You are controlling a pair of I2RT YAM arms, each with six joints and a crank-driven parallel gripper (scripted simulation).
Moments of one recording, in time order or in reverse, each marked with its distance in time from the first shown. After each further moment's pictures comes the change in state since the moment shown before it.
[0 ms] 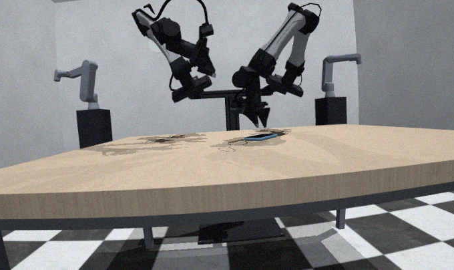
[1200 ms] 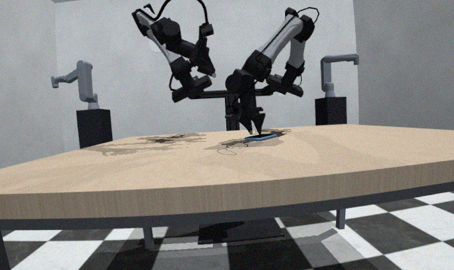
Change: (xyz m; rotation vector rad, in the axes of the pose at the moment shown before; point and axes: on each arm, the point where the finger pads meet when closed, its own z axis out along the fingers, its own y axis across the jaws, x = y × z) left arm -0.060 0.009 0.019 -0.002 0.003 -0.114; right arm 0.000 -0.002 0.000 0.006 -0.002 -0.004
